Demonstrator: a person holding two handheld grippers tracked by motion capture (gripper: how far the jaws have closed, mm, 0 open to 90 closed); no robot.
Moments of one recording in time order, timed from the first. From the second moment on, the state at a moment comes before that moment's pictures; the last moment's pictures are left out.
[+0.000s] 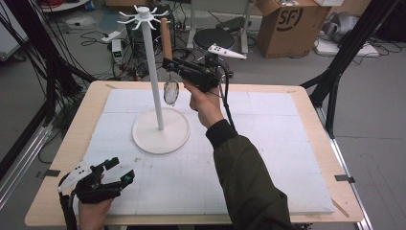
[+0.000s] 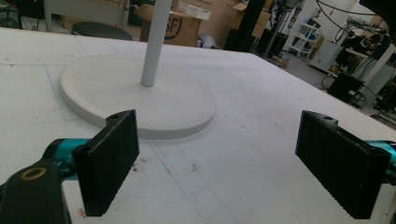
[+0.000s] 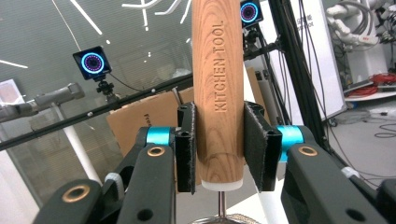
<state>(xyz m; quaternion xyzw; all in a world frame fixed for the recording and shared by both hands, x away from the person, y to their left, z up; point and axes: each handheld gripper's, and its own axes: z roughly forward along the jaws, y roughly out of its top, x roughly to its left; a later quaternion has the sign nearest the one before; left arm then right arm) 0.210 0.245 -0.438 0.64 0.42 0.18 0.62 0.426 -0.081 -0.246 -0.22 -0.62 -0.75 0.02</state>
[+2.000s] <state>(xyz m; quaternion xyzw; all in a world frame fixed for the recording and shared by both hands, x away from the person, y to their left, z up) 0.229 0.204 -0.432 0.67 0.38 0.17 0.62 0.333 -0.226 -0.344 -0.32 -0.71 -0.62 -0.12</state>
